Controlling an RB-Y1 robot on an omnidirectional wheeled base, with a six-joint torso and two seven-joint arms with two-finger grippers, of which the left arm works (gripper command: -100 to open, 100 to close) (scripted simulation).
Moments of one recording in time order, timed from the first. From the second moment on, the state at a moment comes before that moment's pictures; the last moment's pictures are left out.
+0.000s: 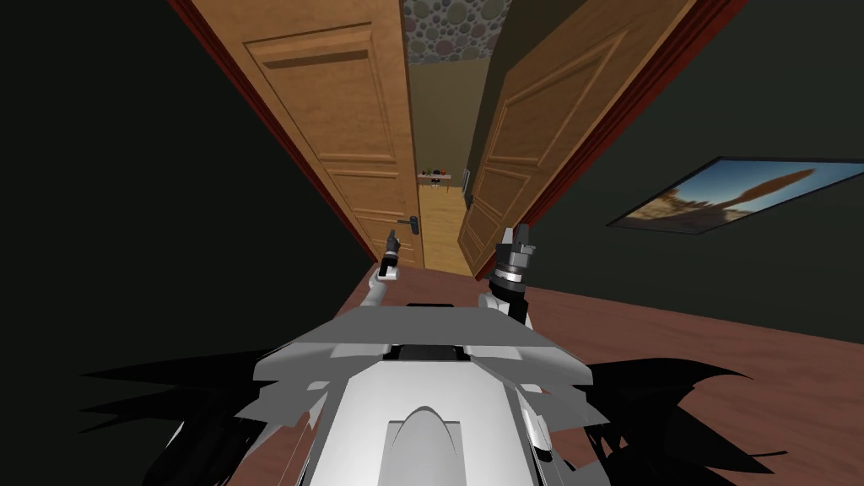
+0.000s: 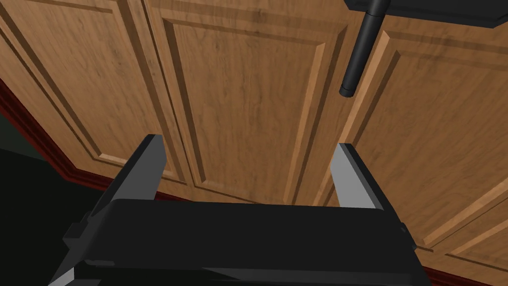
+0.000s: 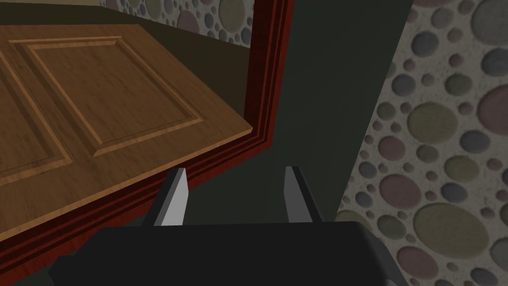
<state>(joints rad) -0.20 0.07 0.07 -1.11 0.05 -0.53 0.04</state>
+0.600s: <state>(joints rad) -0.29 0.07 0.08 -0.98 0.05 -0.52 0.03</state>
